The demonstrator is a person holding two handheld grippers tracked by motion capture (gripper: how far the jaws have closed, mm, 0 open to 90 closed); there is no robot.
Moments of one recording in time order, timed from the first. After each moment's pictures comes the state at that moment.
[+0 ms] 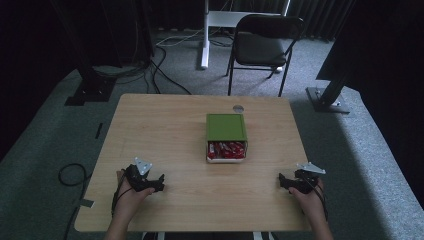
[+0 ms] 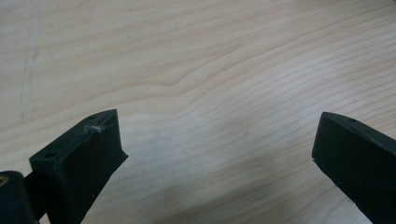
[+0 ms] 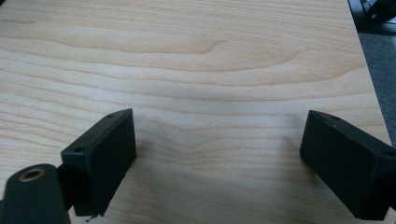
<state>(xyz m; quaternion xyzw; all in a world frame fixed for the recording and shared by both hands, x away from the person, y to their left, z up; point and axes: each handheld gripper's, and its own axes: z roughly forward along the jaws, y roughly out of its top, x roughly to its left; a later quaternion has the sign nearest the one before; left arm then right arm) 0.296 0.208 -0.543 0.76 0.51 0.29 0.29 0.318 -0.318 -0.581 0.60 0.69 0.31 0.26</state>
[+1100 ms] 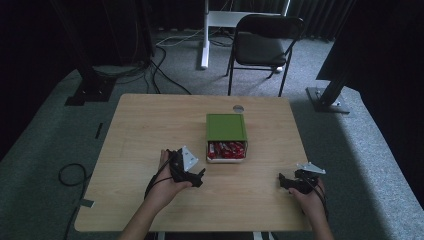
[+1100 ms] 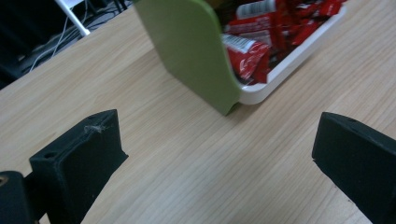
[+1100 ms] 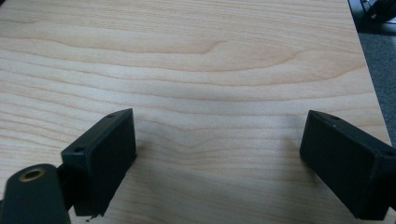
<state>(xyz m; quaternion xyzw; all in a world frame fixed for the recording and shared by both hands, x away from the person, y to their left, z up) 0.308 0.094 -0.493 0.83 0.32 0.31 0.34 0.318 -0.318 -0.581 0.60 0.69 0.31 0.26</state>
